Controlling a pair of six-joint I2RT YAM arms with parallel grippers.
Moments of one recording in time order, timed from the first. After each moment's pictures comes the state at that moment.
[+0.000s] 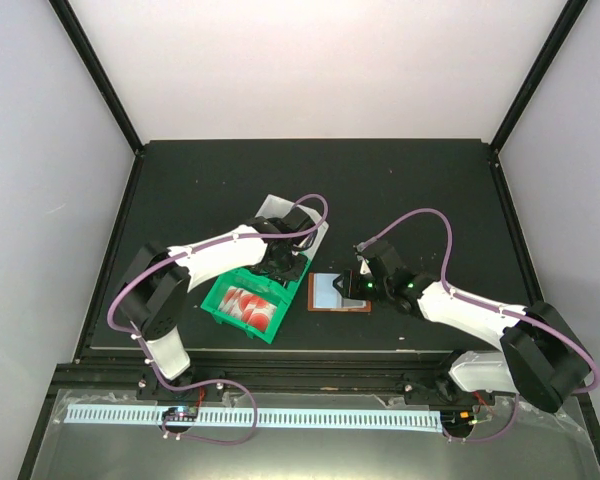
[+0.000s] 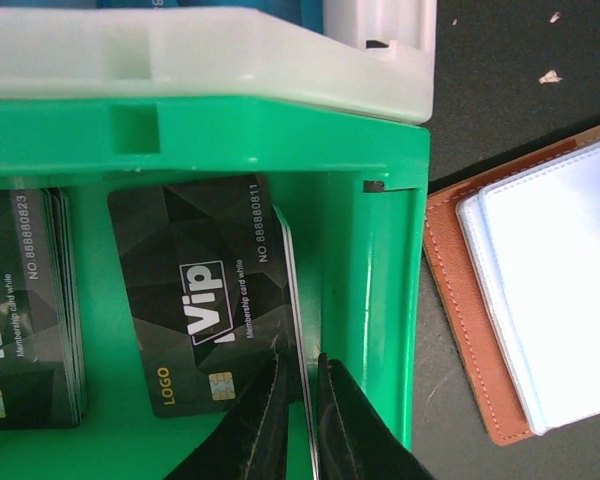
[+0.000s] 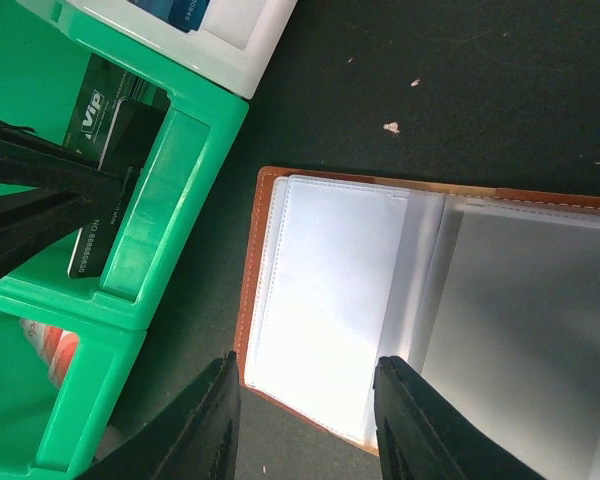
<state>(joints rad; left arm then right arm) -0.75 1.74 1.20 -0.77 -0.07 -0.37 0.71 1.27 0.56 -0.11 -0.21 0.74</state>
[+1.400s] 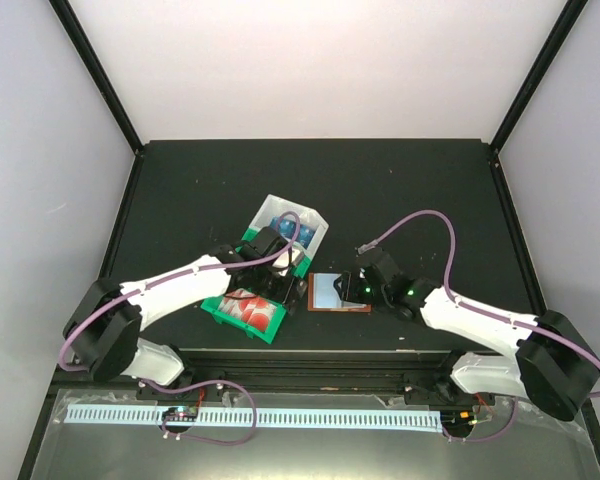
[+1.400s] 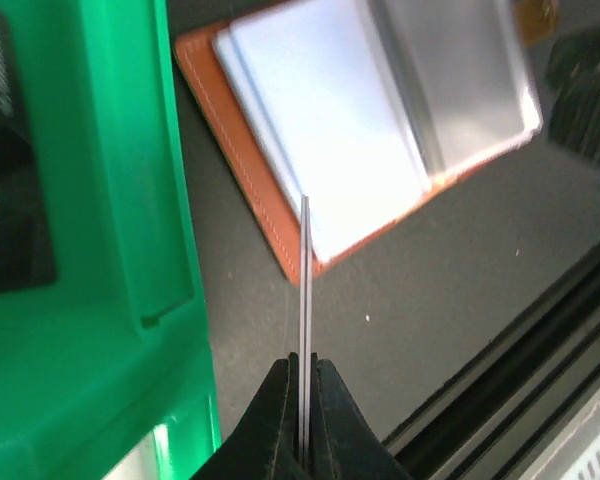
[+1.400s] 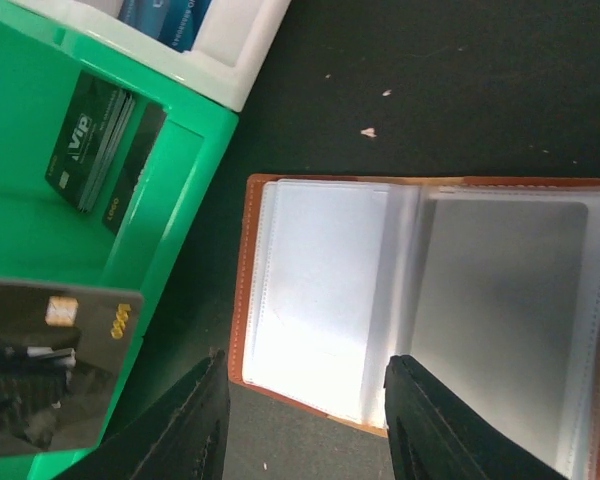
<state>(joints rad) -0.75 1.40 0.88 -0.55 0.30 -0.43 0.80 1.20 0.58 -0.19 -0.04 0.82</state>
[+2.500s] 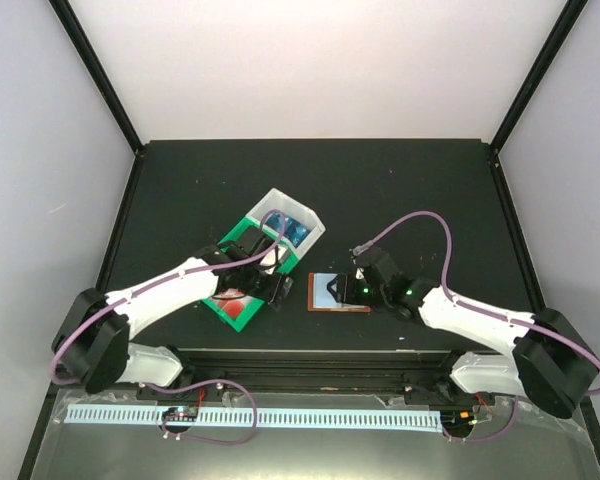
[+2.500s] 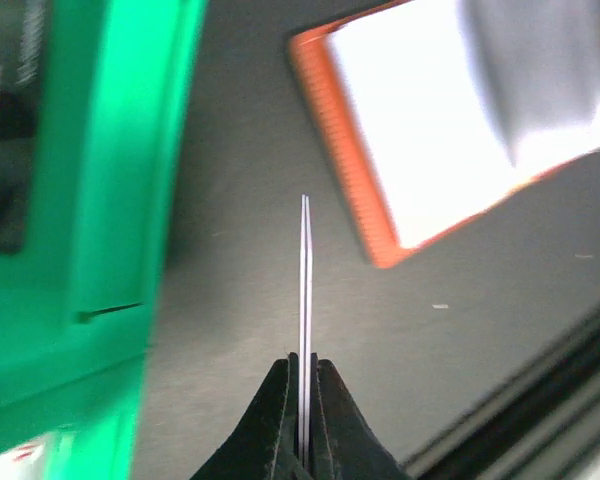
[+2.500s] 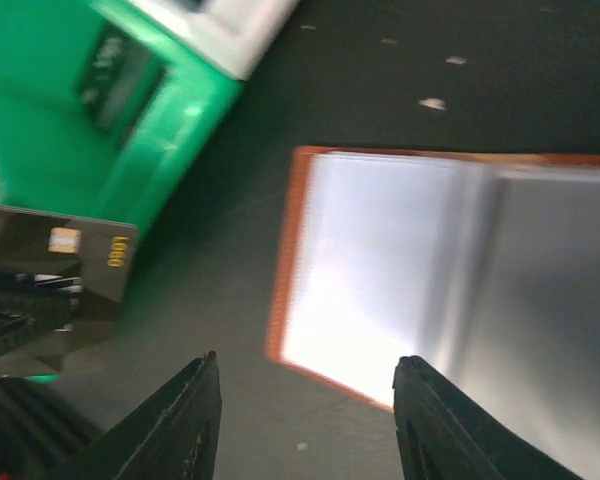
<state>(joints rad) -0.68 1.36 0.82 -0.61 0.23 -0.38 0.80 1.23 0.57 -0.17 -0.10 0.82</state>
